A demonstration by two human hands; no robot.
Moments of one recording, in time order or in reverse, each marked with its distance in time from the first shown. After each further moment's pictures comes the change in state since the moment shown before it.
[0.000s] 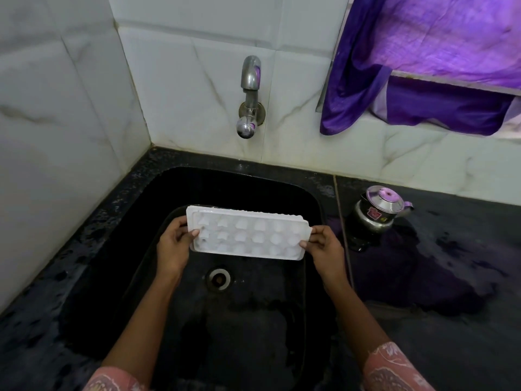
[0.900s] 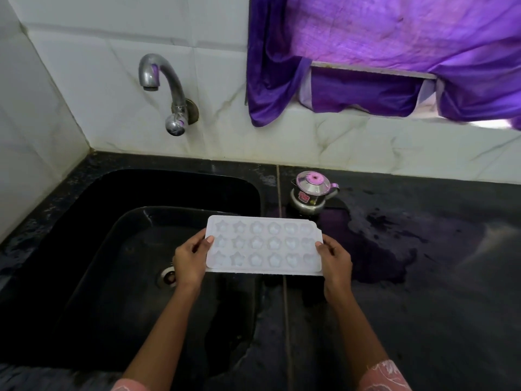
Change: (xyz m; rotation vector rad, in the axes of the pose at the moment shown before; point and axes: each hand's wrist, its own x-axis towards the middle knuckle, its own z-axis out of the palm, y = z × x) left_hand -0.095 0.010 0.130 0.003 -0.058 -0.148; right_hand -0.028 0.023 -0.136 0.157 0.309 0.220
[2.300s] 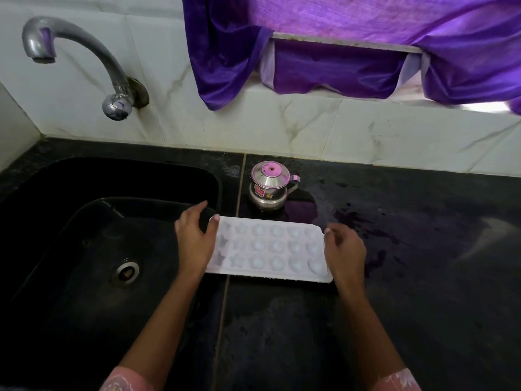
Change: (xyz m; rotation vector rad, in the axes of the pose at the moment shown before) left_hand -0.014 0.010 0.125 0.418 0.058 0.320; right_hand 0.080 -0.012 -0.092 -0.555 0.068 -0.268
